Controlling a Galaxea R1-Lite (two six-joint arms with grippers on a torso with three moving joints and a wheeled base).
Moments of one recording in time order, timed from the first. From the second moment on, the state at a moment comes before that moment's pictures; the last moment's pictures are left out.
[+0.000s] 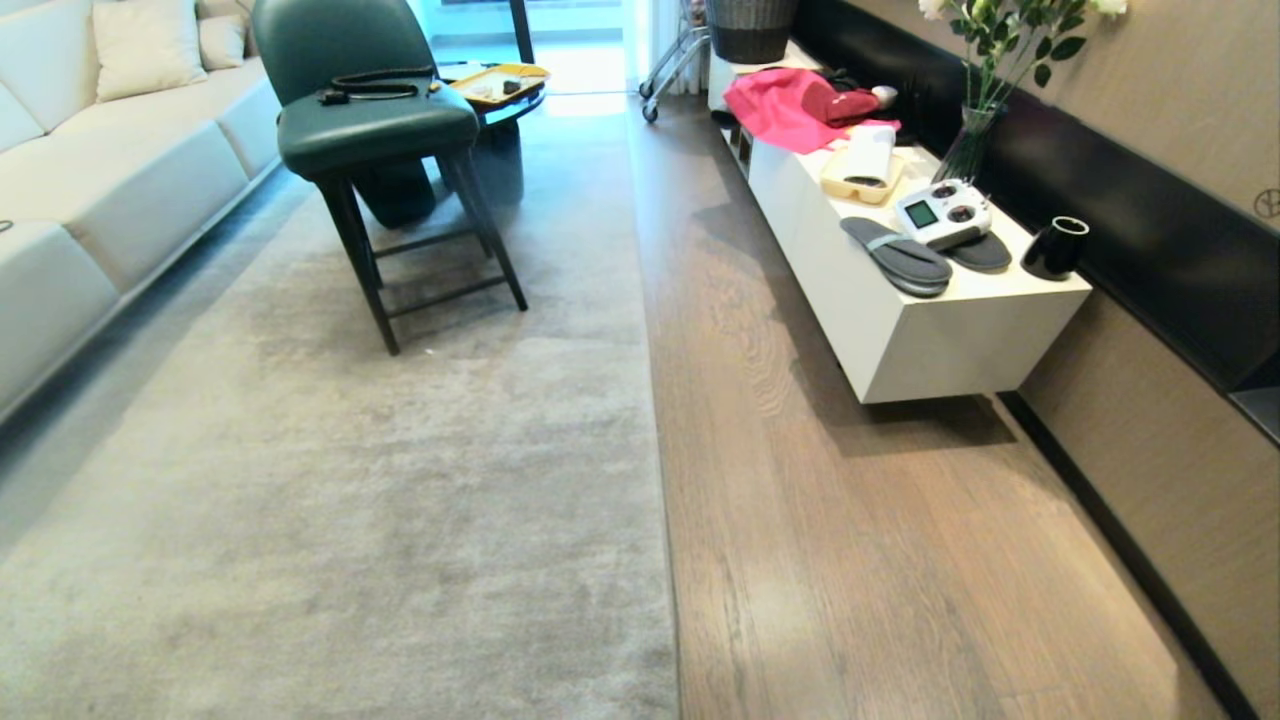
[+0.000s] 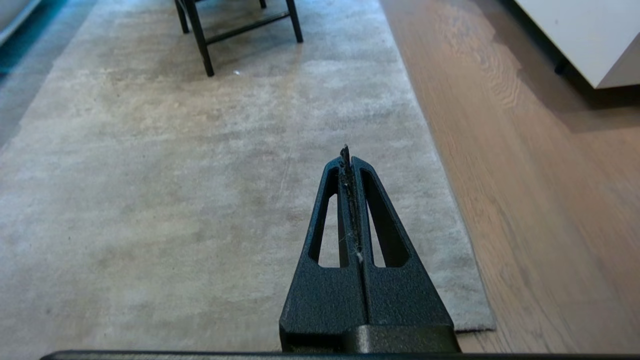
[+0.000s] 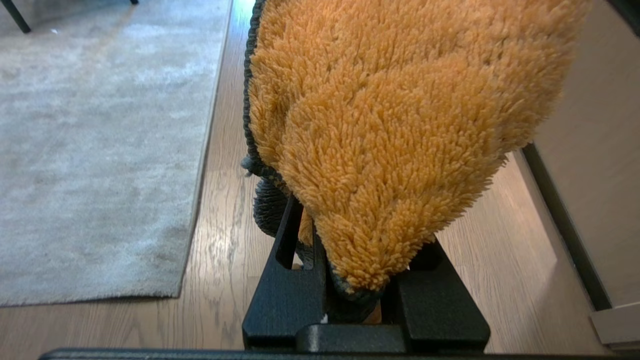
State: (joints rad) left arm -0.01 0.00 0.00 0.00 0.00 0.03; right arm 0.01 0.00 -0.03 0.09 0.01 -0.03
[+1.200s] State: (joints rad) left arm -0.01 0.00 0.00 0.00 0.00 0.03; right arm 0.01 0.00 -0.03 0.09 0.01 -0.03
